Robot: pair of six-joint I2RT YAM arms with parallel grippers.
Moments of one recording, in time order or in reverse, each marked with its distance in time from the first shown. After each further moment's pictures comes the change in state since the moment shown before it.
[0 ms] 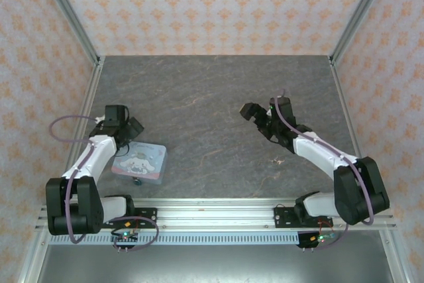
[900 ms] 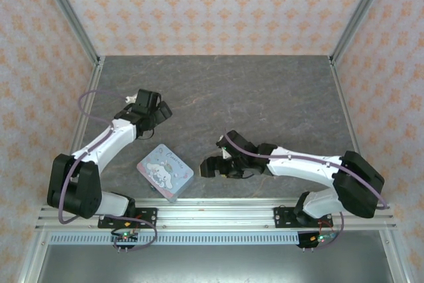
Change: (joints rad) left arm -0.301 0.168 0.233 0.020 -0.079 -0.083; right arm 0.621 0.042 0.041 -0.269 -0.127 -0.032
